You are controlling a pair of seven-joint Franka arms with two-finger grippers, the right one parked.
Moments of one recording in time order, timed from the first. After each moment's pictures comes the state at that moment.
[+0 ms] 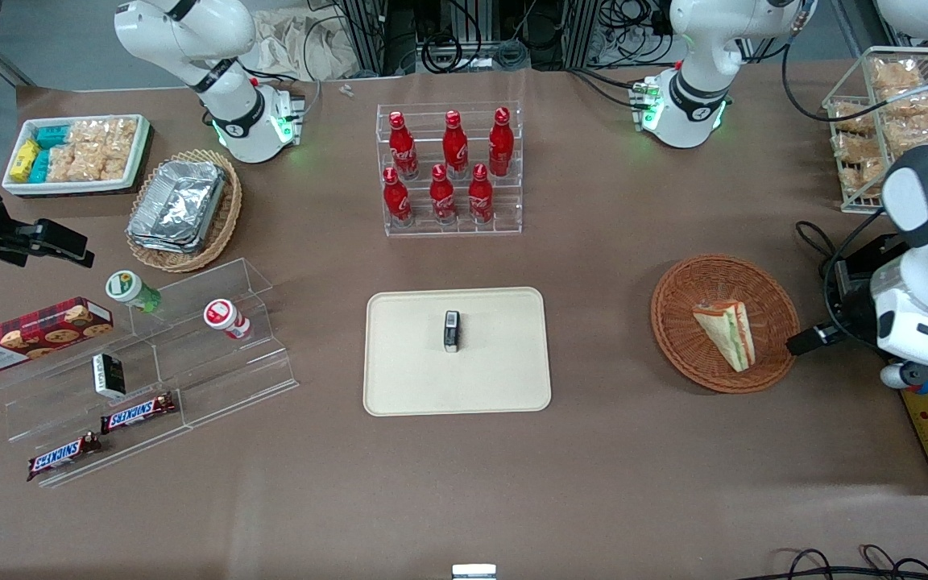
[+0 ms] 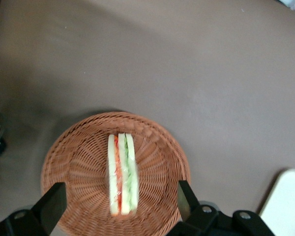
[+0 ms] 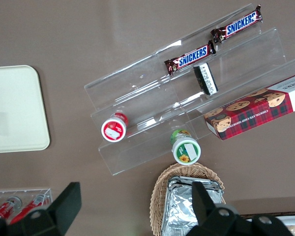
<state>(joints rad) -0.01 0.20 0.04 -1.85 -0.07 2.13 -0.41</state>
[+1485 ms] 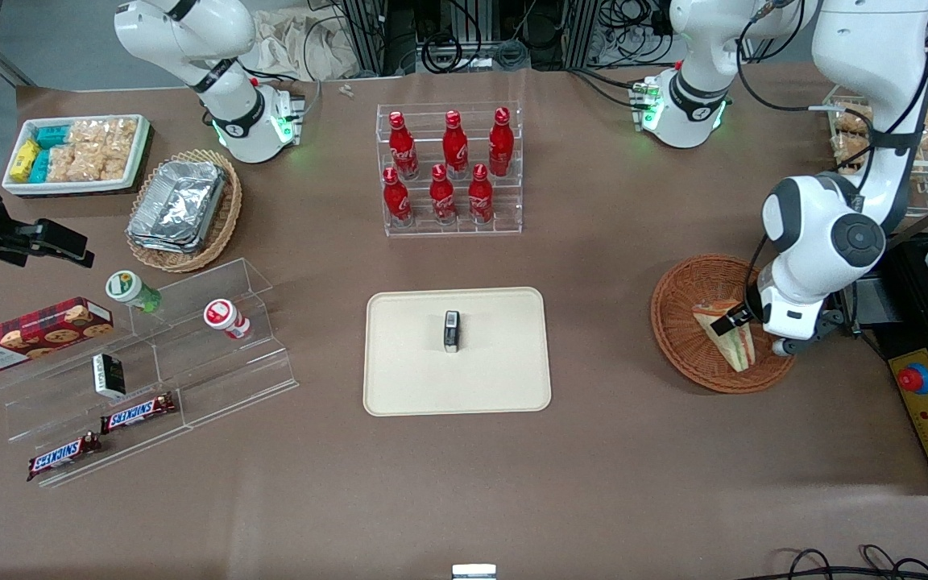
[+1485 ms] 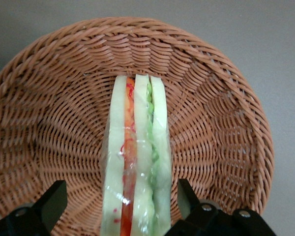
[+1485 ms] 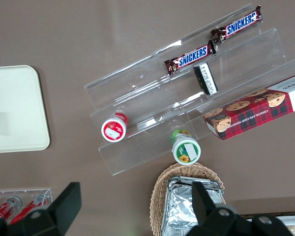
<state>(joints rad) -0.04 0.26 0.02 -2.25 -0.04 2.52 -0.51</state>
